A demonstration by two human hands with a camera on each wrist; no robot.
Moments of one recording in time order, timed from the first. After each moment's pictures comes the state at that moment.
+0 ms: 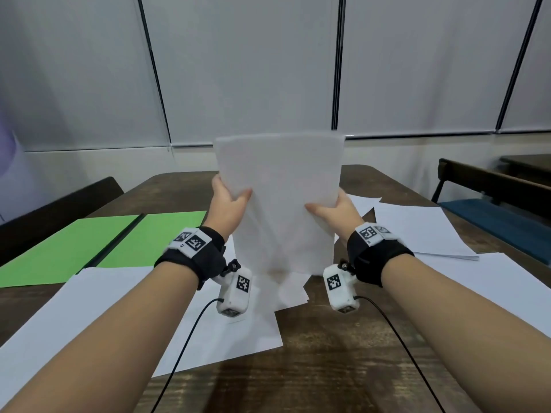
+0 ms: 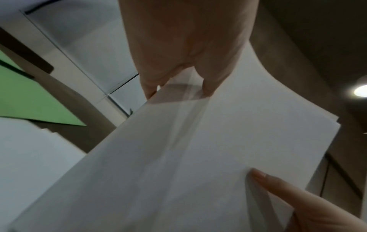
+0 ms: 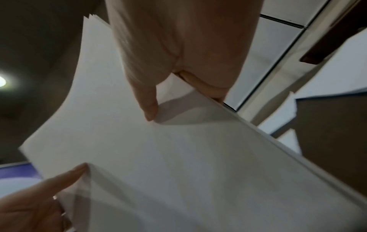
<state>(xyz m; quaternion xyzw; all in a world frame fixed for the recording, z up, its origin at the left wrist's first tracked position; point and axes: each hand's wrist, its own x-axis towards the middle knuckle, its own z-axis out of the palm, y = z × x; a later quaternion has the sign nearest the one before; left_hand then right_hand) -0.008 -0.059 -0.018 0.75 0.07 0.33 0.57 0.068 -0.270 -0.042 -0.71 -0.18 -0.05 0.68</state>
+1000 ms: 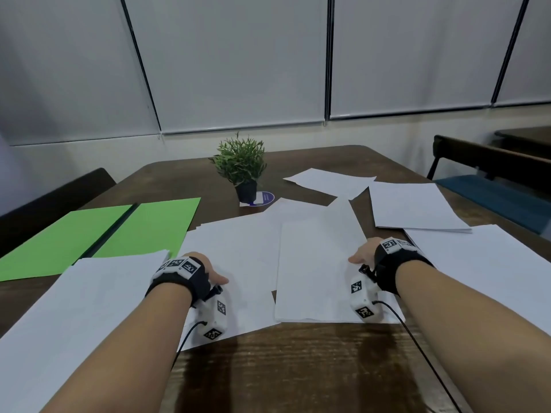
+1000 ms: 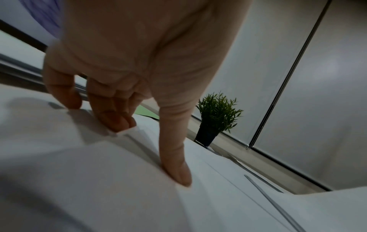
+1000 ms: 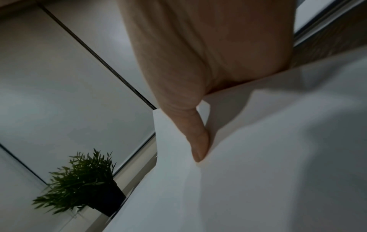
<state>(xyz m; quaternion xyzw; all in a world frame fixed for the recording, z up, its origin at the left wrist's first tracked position) -0.042 -0.004 -0.117 0.95 0.28 -0.15 0.07 0.089 -0.350 -0.133 -0.97 0.02 0.17 0.16</state>
